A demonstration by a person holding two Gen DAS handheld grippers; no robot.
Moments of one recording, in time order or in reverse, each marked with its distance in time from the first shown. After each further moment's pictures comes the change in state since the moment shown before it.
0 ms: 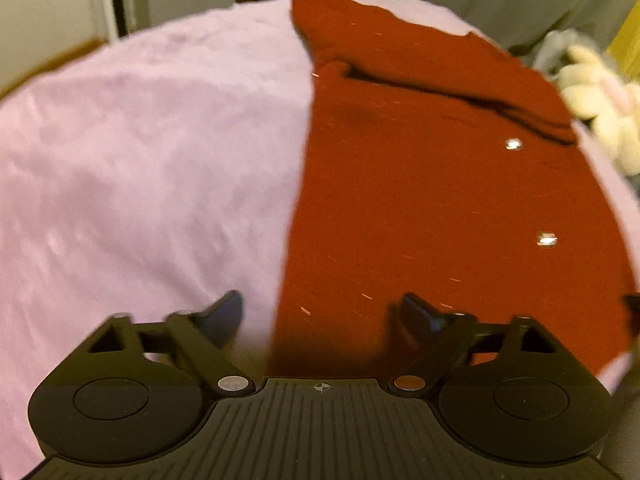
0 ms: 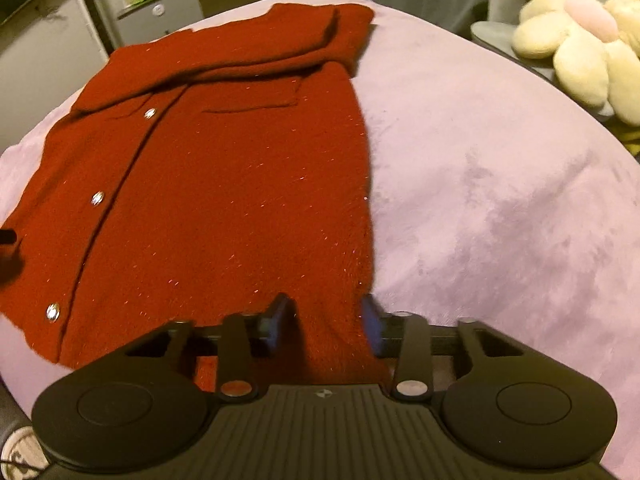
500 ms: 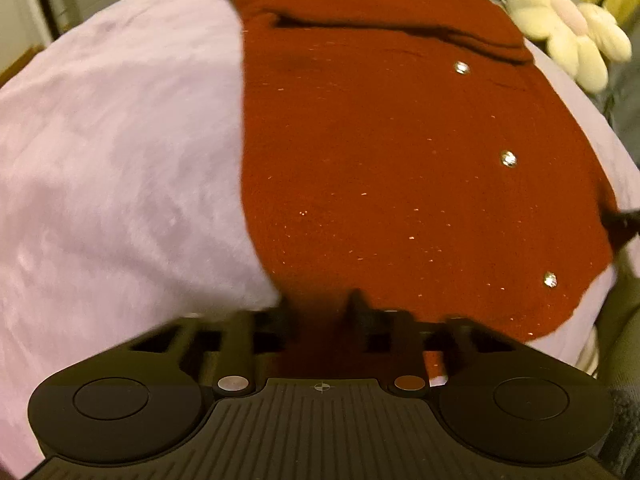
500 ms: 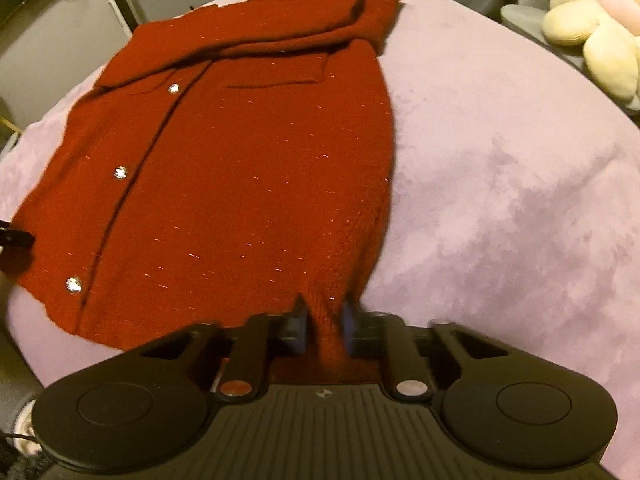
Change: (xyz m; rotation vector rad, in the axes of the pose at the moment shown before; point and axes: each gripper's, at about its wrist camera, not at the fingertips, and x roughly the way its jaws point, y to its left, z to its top) left arm 0.008 -0.015 0.008 0.199 0.163 -0.070; right arm 0.003 0.002 0.011 0.003 0.063 0.061
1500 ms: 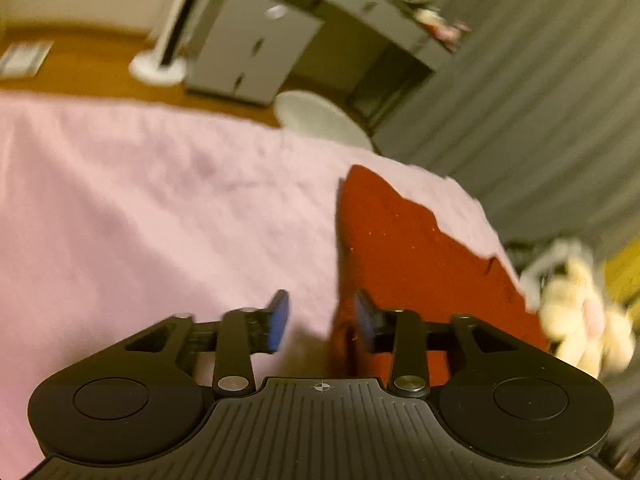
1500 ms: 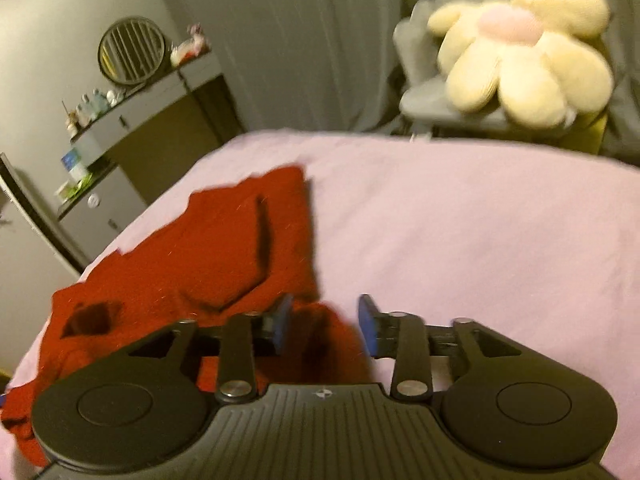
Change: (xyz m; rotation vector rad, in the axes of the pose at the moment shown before) left arm -0.018 0.123 0.102 -0.523 -0.513 -0.056; right arm 0.034 -0.041 0.114 0.370 -0.496 -0.152
